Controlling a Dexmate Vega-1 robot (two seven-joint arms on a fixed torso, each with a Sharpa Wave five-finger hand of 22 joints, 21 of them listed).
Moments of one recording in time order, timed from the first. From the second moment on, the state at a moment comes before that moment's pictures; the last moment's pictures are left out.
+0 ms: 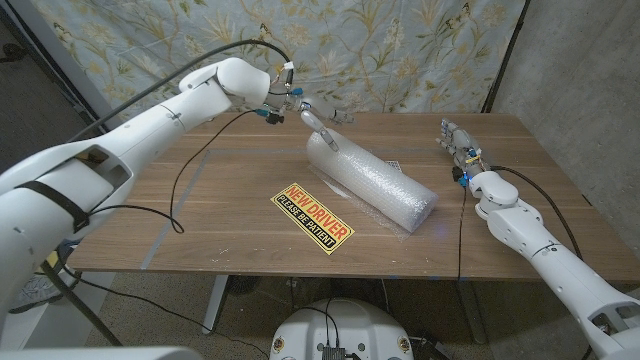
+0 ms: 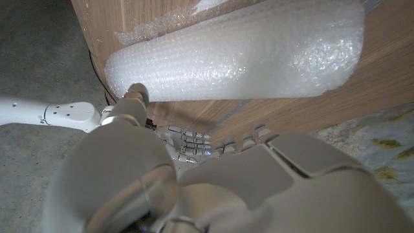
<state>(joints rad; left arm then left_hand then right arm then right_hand) 0.06 0.67 0.89 -1.37 0.04 -0.34 -0.89 0.79 -0.04 0.48 -0.14 0.19 -0.17 0.17 0.18 0.19 -0.17 0.12 0.20 0.25 -0.17 0.17 0.18 0.19 -0.10 0.11 0.19 0.18 -0.89 -0.58 -0.25 -1.40 0.55 0.13 -0.13 0.36 0.15 0.37 -0.11 0.17 0.18 0.07 0.18 0.19 0.10 0.09 0.19 0.20 0.04 0.03 0.20 0.21 0.28 -0.01 0.19 0.17</state>
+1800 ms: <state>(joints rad) -0.07 0.54 1.05 -1.22 0.17 -0.38 -0.92 0.80 -0.04 0.47 -0.15 0.18 -0.17 0.16 0.19 0.19 -0.17 0.12 0.22 0.26 -0.18 0.17 0.19 0.19 -0.11 0.11 0.19 0.18 -0.96 -0.60 -0.20 -1.46 0.55 0.09 -0.15 0.34 0.15 0.36 -0.11 0.17 0.10 0.08 0.18 0.19 0.04 0.11 0.18 0.20 -0.01 0.05 0.20 0.21 0.22 -0.01 0.18 0.17</state>
